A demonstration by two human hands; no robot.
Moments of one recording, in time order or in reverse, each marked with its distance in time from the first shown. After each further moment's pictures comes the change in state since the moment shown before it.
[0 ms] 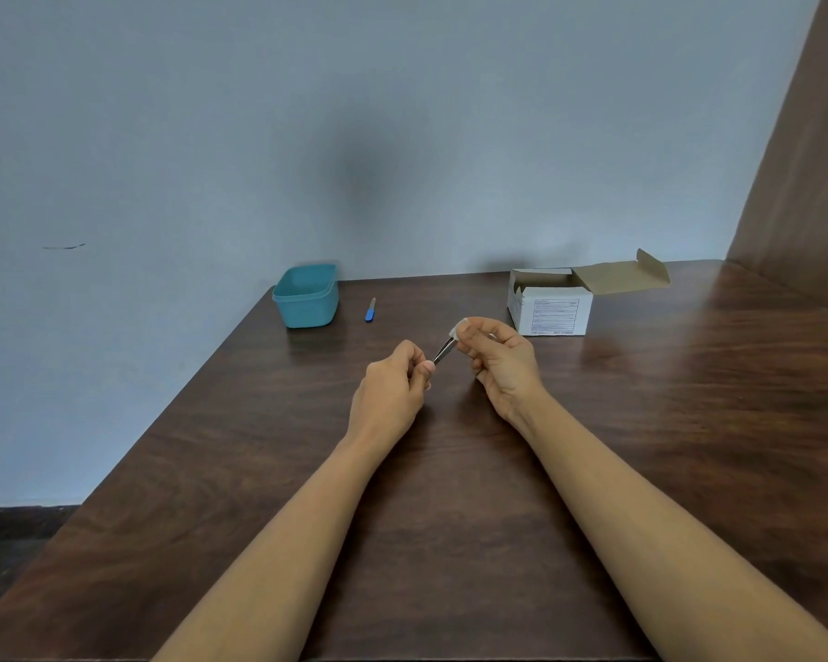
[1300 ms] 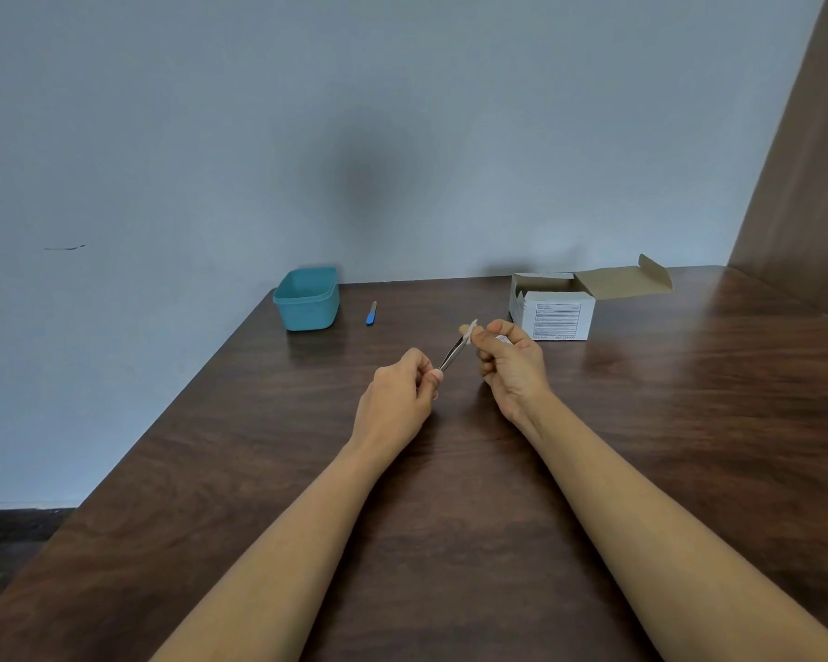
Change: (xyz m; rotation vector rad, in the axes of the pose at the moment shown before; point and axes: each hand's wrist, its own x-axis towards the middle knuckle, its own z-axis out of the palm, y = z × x) left_hand 0.000 0.004 0.001 0.043 -0.064 0.013; right_hand 0.009 -0.001 -0.005 0.054 0.081 0.030
